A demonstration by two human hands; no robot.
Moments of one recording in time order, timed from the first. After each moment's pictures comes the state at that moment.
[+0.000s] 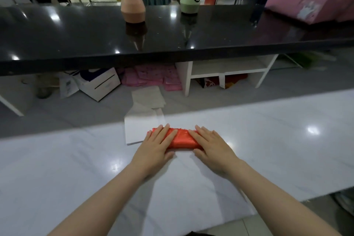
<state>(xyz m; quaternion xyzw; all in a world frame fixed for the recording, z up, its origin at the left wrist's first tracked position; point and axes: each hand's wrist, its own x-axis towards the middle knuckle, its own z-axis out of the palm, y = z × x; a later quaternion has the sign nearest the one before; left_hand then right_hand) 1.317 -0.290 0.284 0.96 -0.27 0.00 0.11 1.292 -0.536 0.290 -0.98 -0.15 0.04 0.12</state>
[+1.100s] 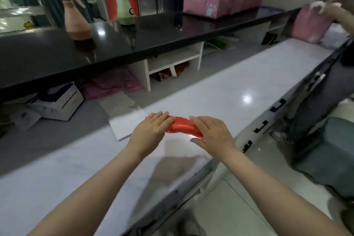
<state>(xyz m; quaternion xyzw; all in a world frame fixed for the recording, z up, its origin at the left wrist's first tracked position) 1.259 -0.283 0.385 0.80 -0.54 0.23 0.14 1.132 -0.483 0.362 -0.96 0.01 -0.28 0.02</state>
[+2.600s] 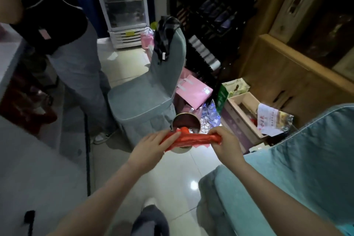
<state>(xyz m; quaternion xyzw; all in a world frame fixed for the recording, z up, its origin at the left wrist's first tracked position) 0.795 -1.035 0.297 0.32 -0.94 -0.04 0.03 0.542 -0.961 0.285 -0.58 0.69 -0.40 0.14</state>
